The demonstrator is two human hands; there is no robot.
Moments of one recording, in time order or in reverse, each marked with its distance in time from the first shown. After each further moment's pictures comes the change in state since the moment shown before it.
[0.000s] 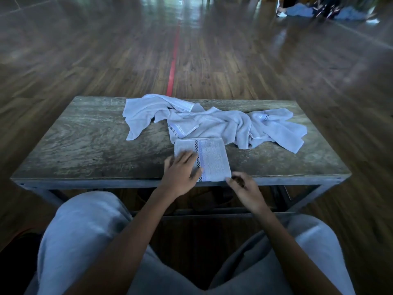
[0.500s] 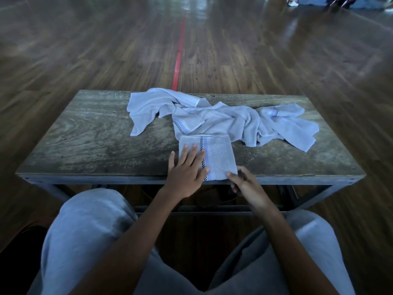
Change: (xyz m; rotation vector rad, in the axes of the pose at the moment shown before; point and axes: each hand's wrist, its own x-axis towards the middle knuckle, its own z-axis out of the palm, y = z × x) left_hand -0.002 -0.001 0.013 0.086 -0.055 -0.072; right_hand 0.004 -0.020 0.010 0.322 -0.164 0.138
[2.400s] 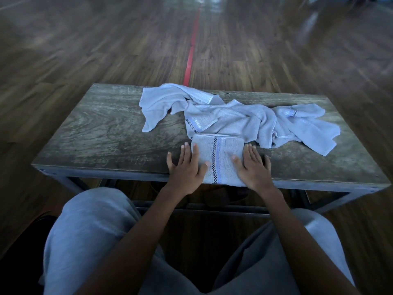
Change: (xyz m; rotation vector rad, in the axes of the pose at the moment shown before) left_hand 0.001 -0.019 -0.003 -0.116 -0.028 -0.161; right_hand 0.061 0.000 0.004 -1.133 0.089 -0.162
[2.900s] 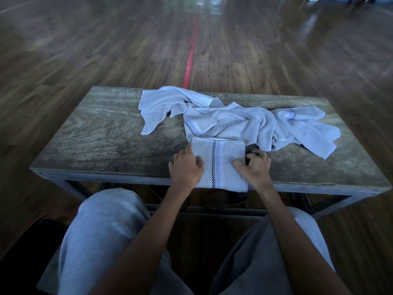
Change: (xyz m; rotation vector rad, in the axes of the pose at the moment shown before) left_hand 0.015 0.017 -0.017 -0.224 0.158 -0.246; right_hand 0.008 -0.005 -0.012 0.371 0.108 0.175
